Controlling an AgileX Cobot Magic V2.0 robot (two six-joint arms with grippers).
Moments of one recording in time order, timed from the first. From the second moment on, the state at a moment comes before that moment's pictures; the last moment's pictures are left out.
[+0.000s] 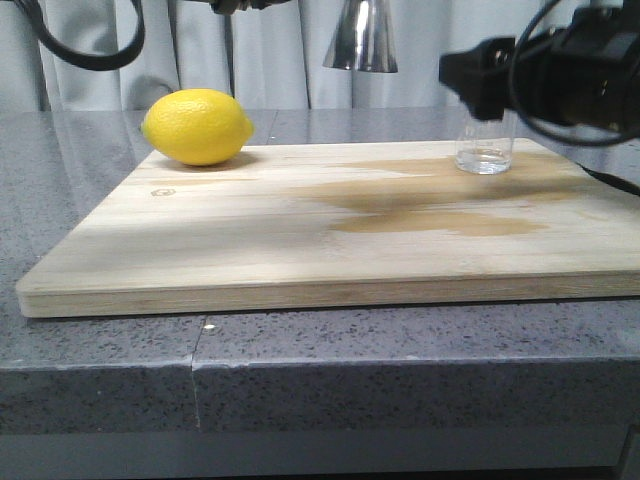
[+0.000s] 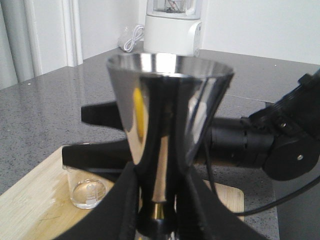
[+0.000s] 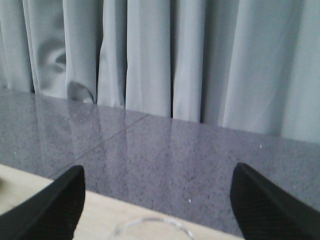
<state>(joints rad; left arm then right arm) -0.59 1.55 -0.92 1.03 -0.81 -0.90 0.19 1.67 -0.61 -0.16 -1.13 0.01</state>
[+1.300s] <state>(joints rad) -0.56 1.71 -0.92 0.86 -0.92 -0.71 0.19 1.18 -0.63 -0.21 -1.16 0.01</state>
